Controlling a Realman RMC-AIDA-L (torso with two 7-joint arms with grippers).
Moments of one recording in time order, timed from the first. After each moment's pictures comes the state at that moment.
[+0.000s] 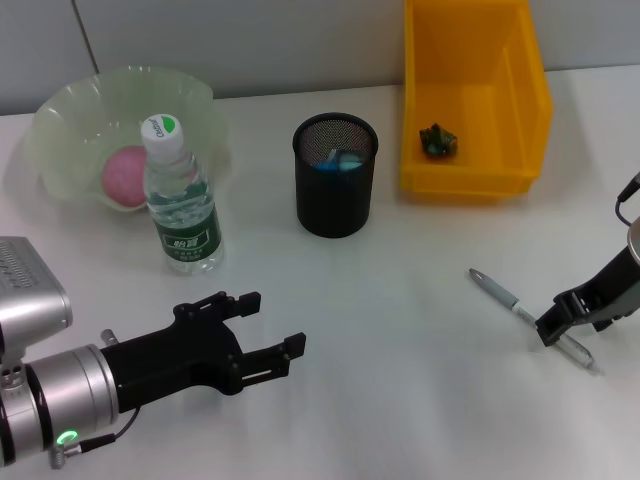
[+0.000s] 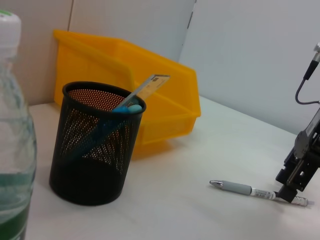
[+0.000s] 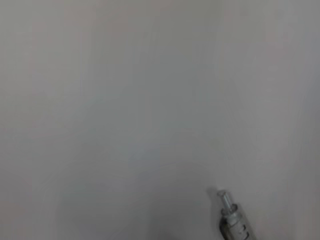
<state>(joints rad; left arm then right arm) -0.12 -2.06 1.67 0.99 1.37 1.00 -1.48 0.52 2.08 -1.32 -1.31 -2.83 -1.63 -0.15</state>
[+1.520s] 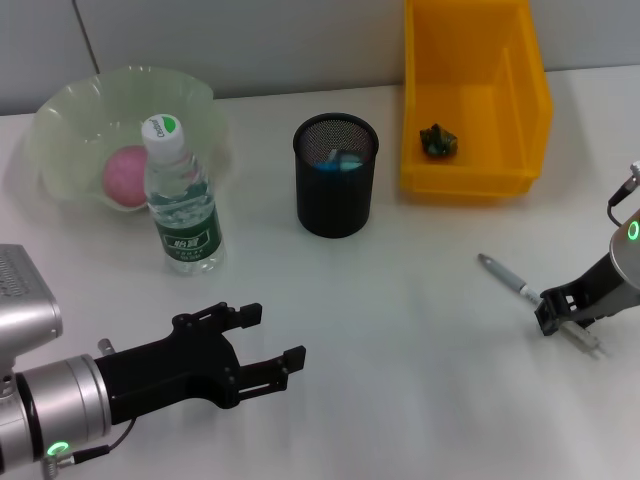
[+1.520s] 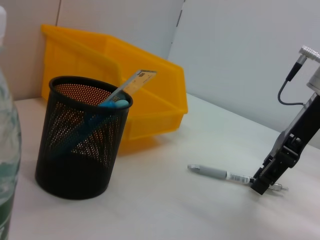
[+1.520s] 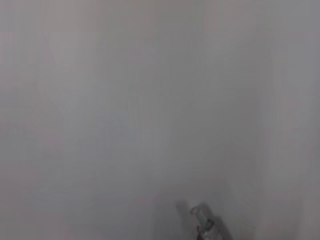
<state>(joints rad) -0.11 -2.05 1.67 0.99 1.37 1.05 -1.49 0.45 2.08 -1.48 -1.38 -2.85 -1.54 0.06</state>
